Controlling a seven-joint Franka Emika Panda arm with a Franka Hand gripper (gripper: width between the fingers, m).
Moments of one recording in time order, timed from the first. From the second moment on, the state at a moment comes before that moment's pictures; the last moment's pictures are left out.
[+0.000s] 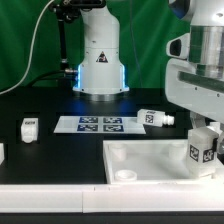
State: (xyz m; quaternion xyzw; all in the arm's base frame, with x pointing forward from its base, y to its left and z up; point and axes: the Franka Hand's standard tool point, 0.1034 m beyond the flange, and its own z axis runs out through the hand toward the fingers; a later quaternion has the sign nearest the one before) arm 0.635 0.121 0.073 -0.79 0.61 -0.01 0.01
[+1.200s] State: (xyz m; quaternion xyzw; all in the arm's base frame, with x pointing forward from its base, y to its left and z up) arm 0.642 0.111 0.074 -0.91 0.42 -0.01 -0.01
